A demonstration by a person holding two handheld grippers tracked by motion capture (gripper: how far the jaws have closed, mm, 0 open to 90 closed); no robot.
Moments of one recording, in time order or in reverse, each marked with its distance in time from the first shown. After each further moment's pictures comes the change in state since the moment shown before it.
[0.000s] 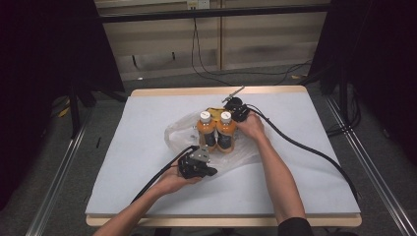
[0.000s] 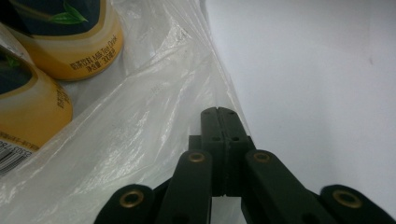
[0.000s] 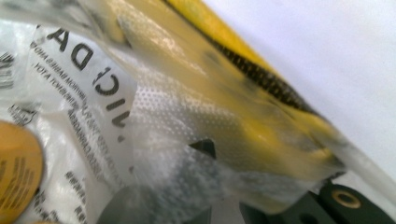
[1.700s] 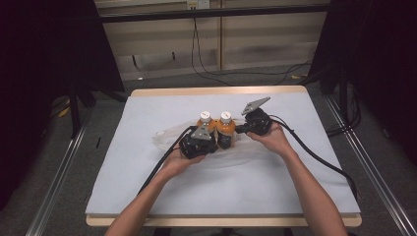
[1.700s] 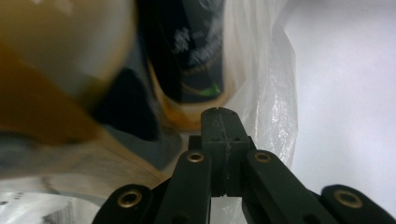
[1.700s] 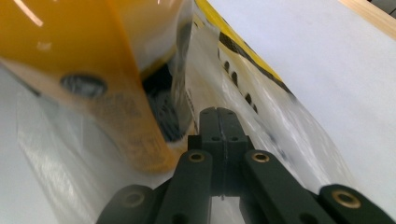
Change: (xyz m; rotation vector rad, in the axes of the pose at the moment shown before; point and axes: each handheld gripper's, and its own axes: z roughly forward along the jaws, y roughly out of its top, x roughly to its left) left arm 0.042 0.024 -0.006 -0.056 0.149 -0.052; right arm 0.028 -0.054 -0.087 -0.148 0.095 -0.177
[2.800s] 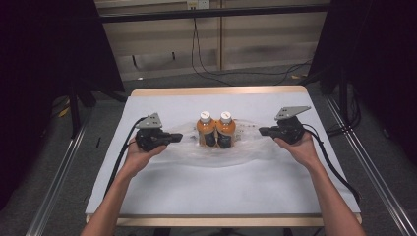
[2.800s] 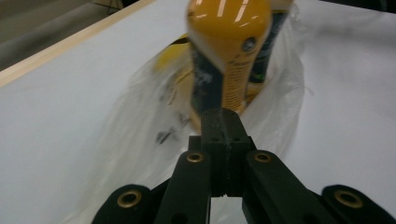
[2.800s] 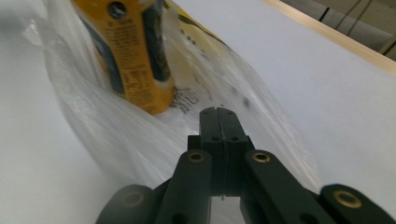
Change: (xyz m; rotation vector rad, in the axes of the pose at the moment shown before) left arm 0.037 -0.046 -0.095 -0.220 0.025 -0.145; right arm 0.002 -0.053 -0.073 -0.134 -0.099 0.054
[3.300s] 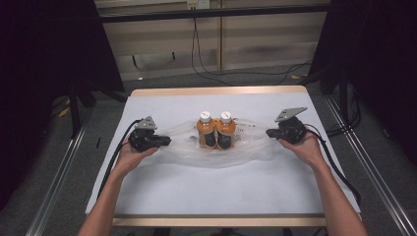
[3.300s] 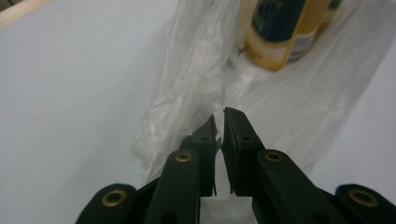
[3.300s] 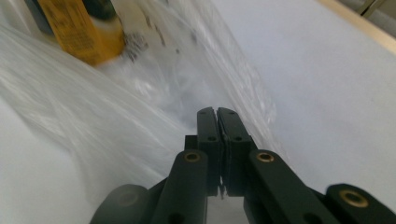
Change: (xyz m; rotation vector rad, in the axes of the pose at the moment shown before) left arm 0.033 -0.034 -0.015 0.136 0.120 -0.071; right arm -0.018 -0.016 0.003 0.133 -0.105 -0.007
